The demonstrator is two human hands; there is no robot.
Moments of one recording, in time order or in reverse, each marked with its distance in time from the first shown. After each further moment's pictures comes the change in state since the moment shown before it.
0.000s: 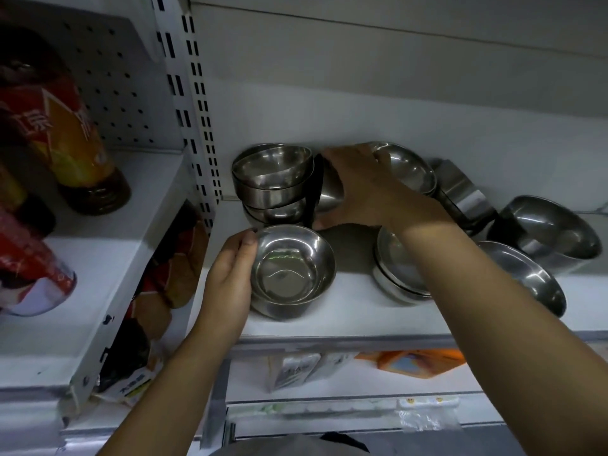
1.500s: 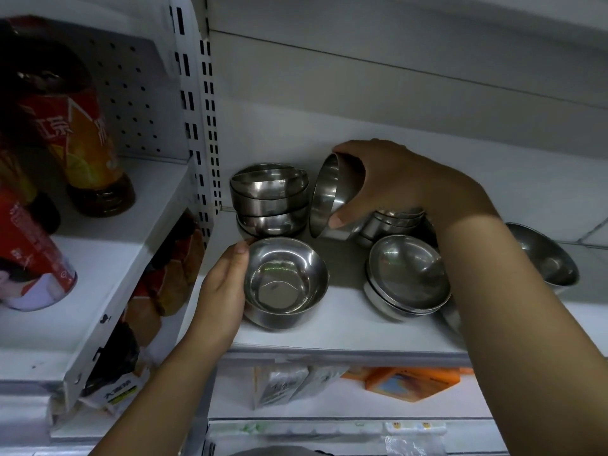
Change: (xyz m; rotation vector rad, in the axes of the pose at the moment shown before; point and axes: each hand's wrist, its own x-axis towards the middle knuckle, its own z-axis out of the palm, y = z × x) left_hand 0.003 -0.008 -0.003 0.021 -0.037 -0.001; right_hand -0.012 0.007 -0.074 0.156 -0.171 0.049
